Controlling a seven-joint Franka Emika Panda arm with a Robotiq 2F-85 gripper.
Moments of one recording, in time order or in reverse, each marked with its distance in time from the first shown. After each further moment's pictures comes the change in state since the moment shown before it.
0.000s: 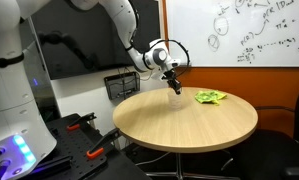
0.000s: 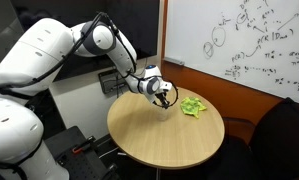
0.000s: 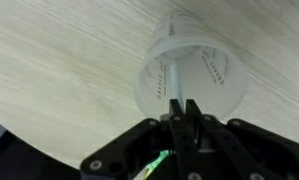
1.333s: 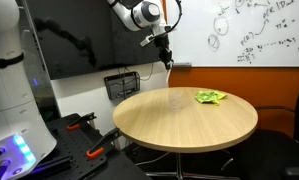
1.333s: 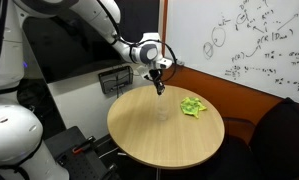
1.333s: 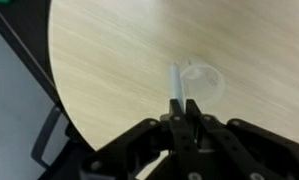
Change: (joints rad) arm -0.018 -0.550 0.019 -0.281 -0.022 -0.451 -0.010
